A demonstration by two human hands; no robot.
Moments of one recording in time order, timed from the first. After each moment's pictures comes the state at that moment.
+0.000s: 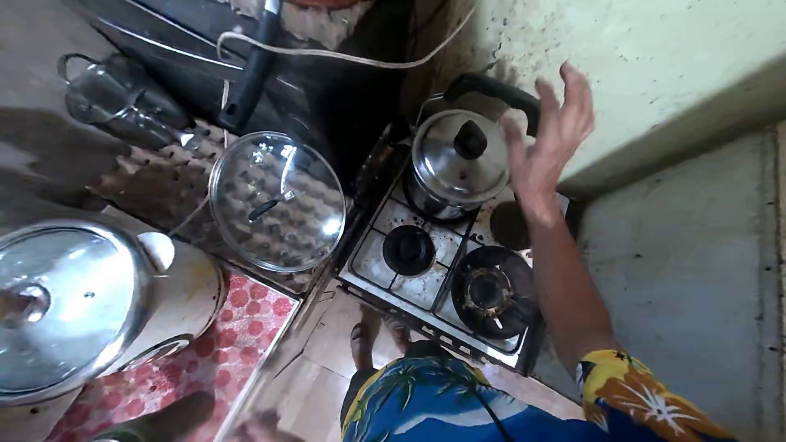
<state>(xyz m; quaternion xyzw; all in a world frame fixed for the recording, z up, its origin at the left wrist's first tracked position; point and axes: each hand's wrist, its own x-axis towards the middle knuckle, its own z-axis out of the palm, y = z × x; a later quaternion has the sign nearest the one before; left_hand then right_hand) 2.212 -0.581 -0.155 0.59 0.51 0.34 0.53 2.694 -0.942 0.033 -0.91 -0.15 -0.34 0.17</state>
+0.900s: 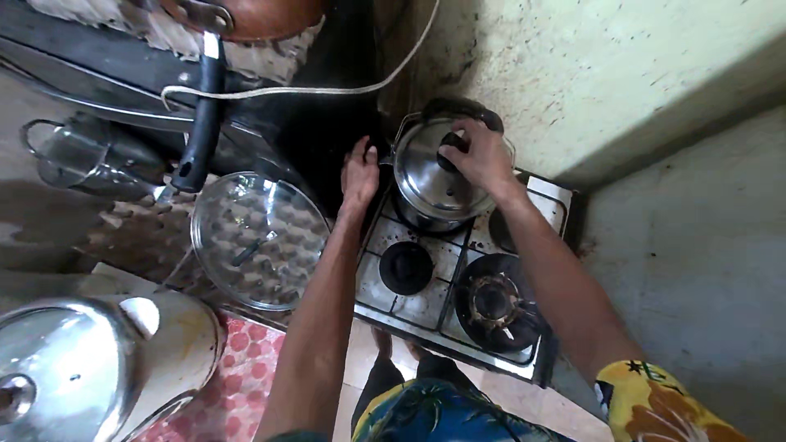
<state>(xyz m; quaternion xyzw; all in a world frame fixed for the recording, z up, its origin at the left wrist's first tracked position) 2.753 -0.670 -0.067 0.86 0.11 -0.03 0.50 2.756 -0.920 -0.001 -0.95 -0.05 0.01 0.31</state>
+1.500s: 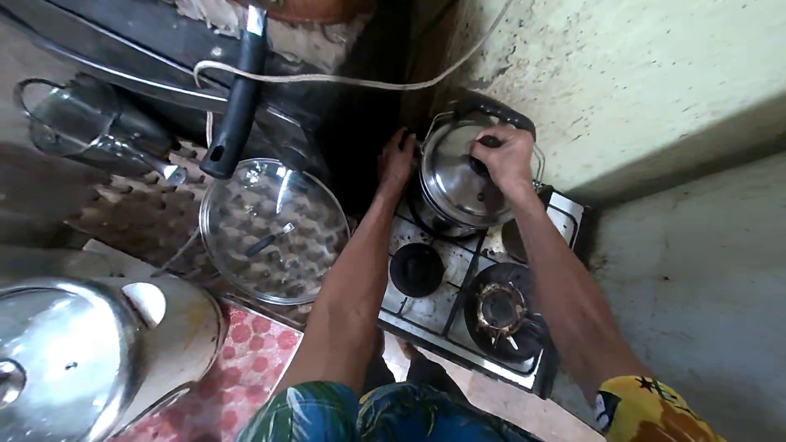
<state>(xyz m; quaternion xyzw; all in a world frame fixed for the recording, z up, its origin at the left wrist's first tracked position) 2.791 -0.686 -0.091 0.84 0.10 -0.03 0.54 2.778 -0.906 -0.030 -0.91 -0.05 -0.10 0.41</state>
